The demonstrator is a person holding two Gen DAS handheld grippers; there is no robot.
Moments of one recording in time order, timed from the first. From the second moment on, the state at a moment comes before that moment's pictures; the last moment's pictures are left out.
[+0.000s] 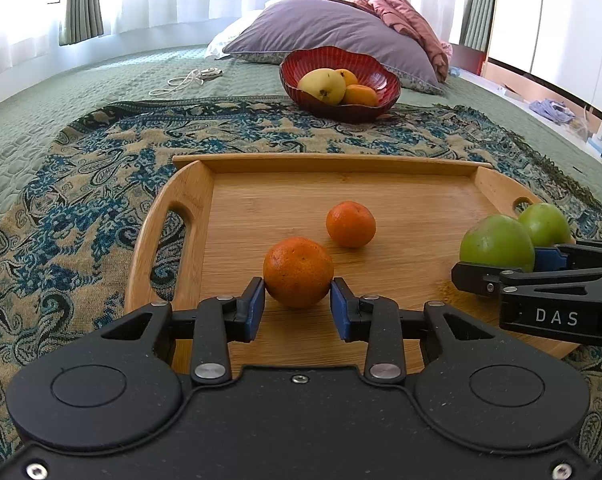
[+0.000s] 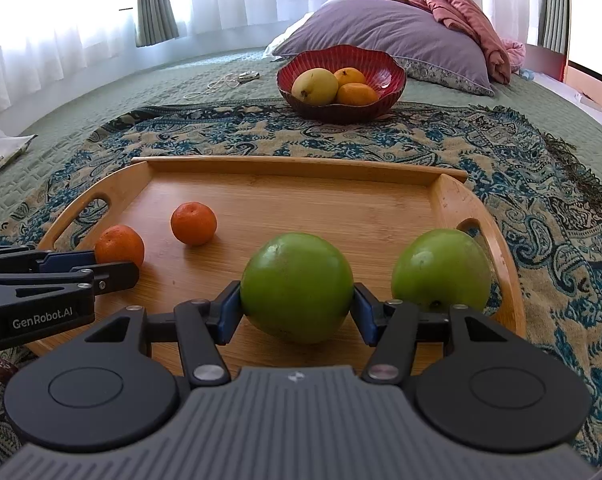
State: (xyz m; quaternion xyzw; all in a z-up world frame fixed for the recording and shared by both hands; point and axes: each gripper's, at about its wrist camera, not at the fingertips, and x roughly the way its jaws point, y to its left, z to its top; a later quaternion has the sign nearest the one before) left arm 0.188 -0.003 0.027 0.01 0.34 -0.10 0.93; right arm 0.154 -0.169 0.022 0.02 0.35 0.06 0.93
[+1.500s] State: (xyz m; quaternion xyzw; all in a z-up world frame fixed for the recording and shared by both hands) left arm 0.061 0.033 0.046 0.02 0.30 -0.12 0.95; right arm 0.036 -0.170 0.045 0.00 0.27 0.10 0.96
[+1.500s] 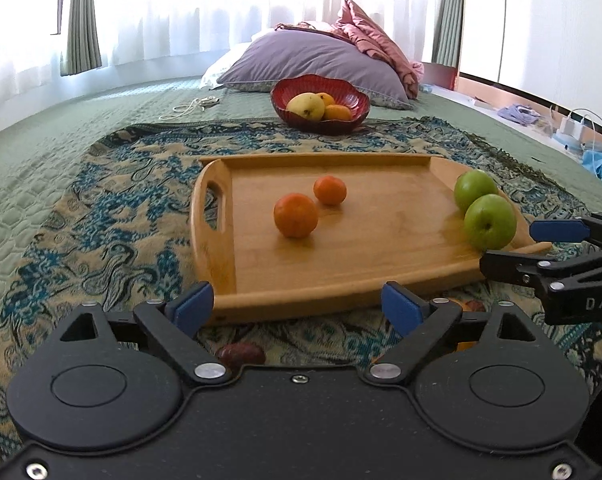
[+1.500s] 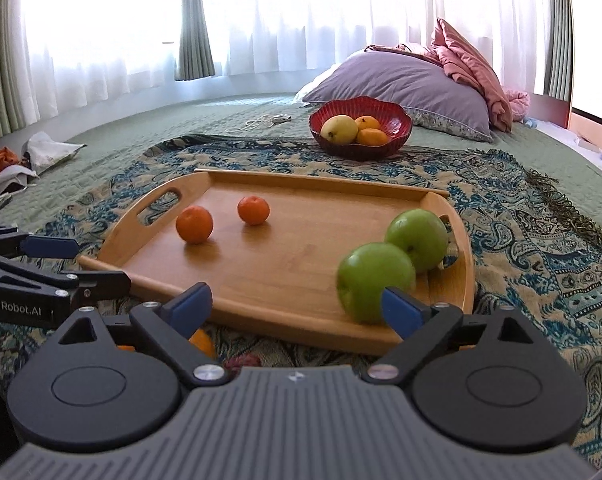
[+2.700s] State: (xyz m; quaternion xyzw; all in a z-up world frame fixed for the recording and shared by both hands) left arm 0.012 0.035 0.027 0.02 0.30 -0.20 0.93; right arm -0.021 -0.101 0.007 -0.14 0.22 0.14 0.95
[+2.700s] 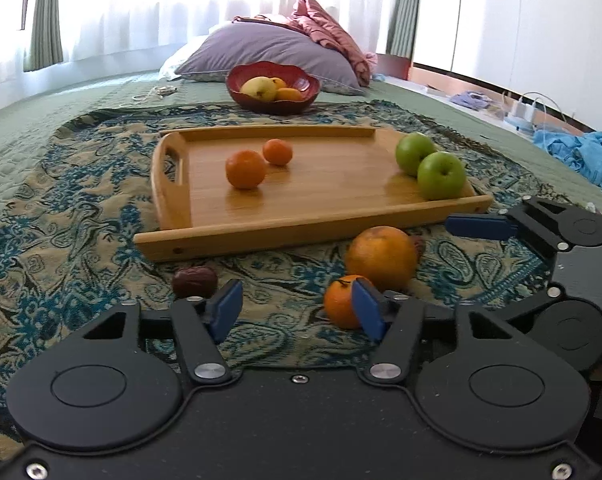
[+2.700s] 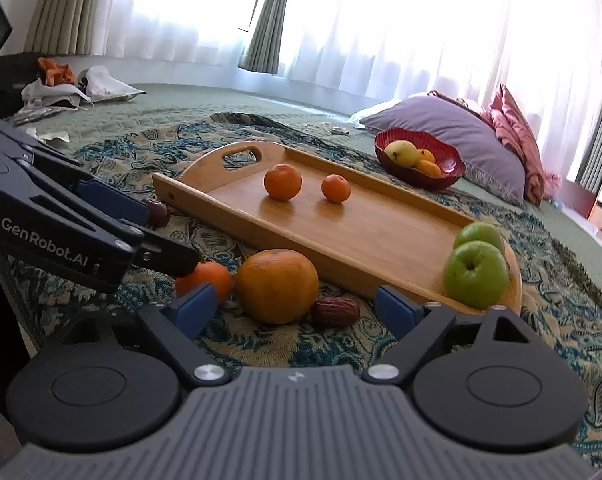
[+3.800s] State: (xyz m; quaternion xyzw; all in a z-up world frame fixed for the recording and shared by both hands) left arm 0.026 0.025 0.030 0.01 0.29 -0.17 0.94; right arm -0.019 -0.100 0.007 -0.12 0.23 0.16 0.95
